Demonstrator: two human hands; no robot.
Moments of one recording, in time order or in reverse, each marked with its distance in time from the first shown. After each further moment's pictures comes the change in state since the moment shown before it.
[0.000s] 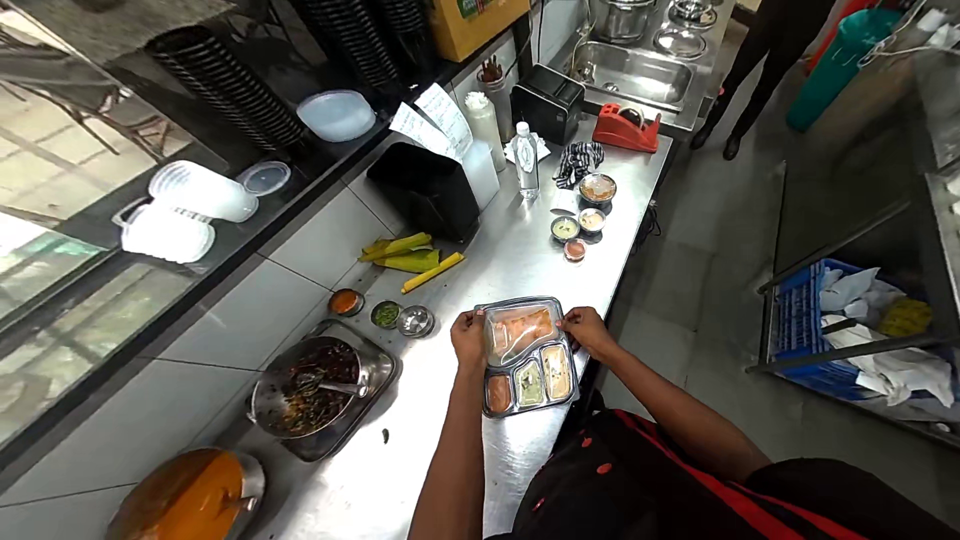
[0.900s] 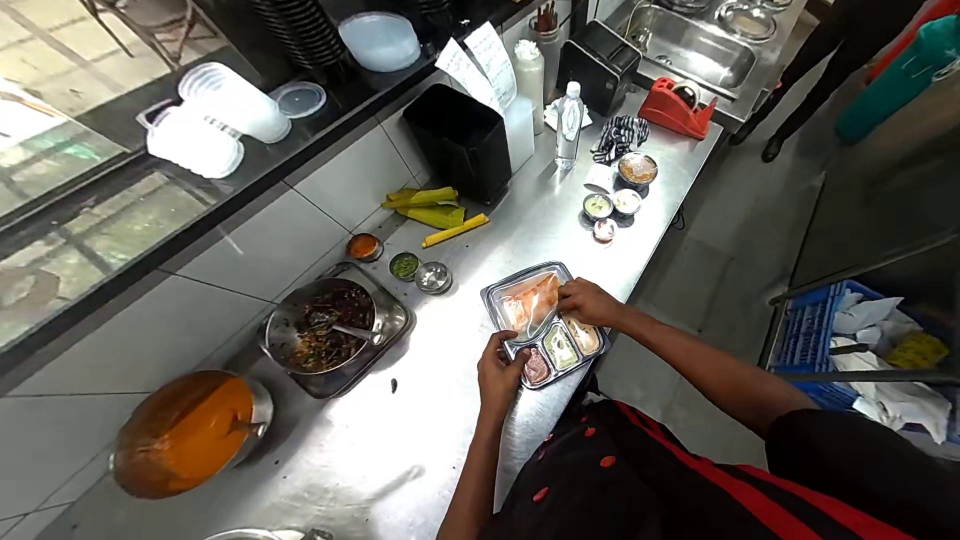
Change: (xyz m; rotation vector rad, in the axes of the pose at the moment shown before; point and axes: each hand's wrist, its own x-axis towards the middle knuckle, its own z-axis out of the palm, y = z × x) left_hand -0.143 -0.040 -0.043 0.202 -0.136 0.053; right_hand 0.037 -0.029 -0.003 -0.945 -0.496 -1.176
